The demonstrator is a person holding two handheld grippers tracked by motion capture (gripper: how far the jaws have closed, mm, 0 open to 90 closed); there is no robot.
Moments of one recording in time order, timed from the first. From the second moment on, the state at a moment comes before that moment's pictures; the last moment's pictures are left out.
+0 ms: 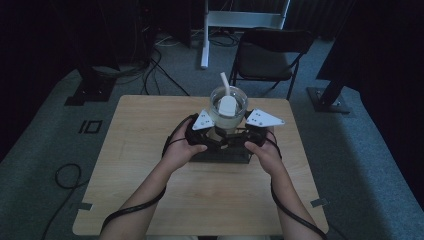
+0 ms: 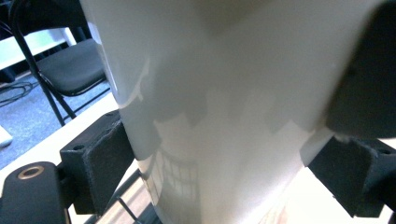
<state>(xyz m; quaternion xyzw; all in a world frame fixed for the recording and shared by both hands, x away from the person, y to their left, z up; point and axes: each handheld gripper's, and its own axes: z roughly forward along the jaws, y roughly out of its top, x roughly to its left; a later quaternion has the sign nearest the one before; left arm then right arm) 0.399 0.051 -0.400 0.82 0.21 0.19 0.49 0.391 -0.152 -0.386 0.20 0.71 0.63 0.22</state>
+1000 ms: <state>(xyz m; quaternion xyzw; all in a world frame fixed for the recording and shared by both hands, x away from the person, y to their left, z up) 0.438 0.049 -0.444 0.83 0.25 0.14 0.48 0.432 -0.147 -0.433 0.26 0.73 0.61 0.20</state>
